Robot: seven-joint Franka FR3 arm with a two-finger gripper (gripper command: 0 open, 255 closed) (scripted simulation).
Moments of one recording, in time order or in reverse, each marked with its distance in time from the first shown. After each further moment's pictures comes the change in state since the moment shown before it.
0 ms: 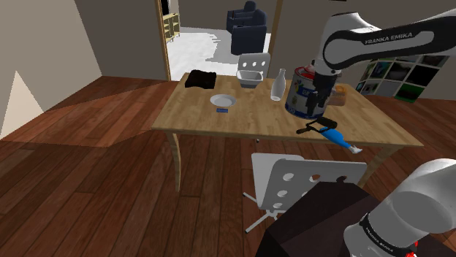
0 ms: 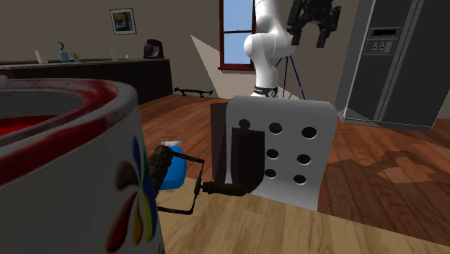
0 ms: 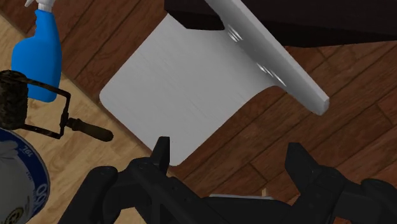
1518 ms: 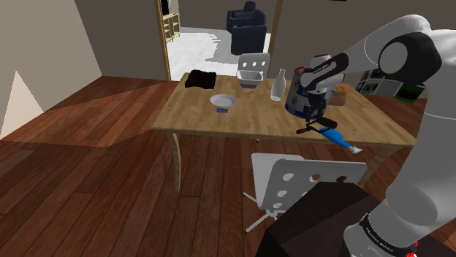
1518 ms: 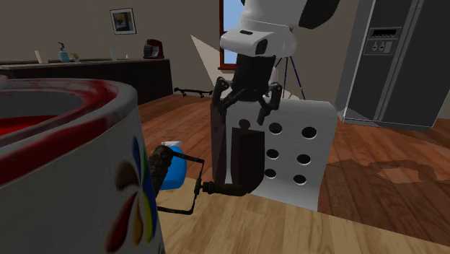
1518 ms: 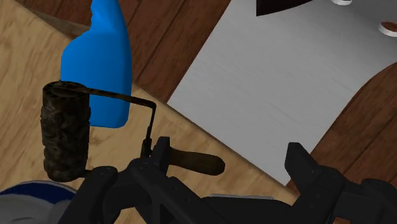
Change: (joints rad) arm -0.186 0.782 -0.174 0.451 0.028 0.235 -0.129
